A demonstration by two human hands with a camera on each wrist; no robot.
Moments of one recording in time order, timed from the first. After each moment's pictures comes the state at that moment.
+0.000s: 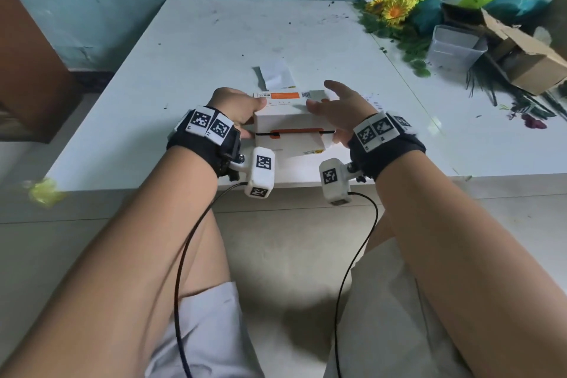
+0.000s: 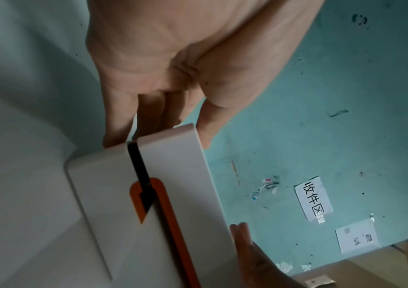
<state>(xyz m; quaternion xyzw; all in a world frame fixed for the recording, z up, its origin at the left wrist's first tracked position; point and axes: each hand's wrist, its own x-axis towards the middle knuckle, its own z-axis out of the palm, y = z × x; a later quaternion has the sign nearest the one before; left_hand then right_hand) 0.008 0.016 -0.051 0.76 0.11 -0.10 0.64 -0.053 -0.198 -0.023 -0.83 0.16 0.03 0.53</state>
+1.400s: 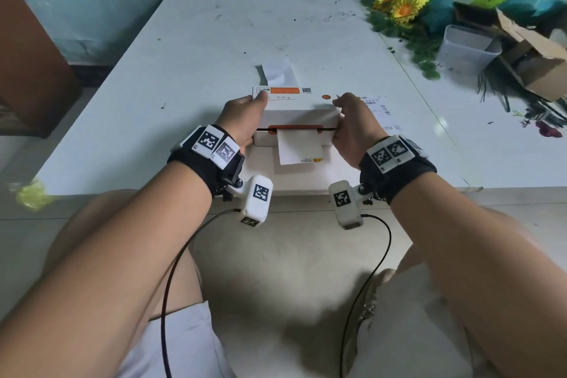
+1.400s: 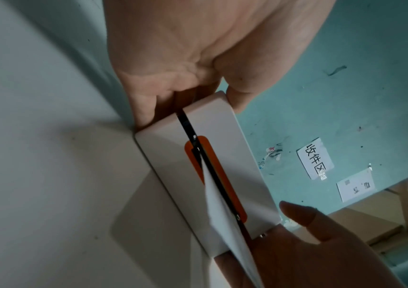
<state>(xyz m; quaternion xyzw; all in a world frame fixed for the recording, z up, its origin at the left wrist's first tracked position) 0.018 0.002 -0.081 0.73 0.06 -0.12 0.67 -0.032 -0.205 -0.066 -0.56 0.19 0.05 0.80</state>
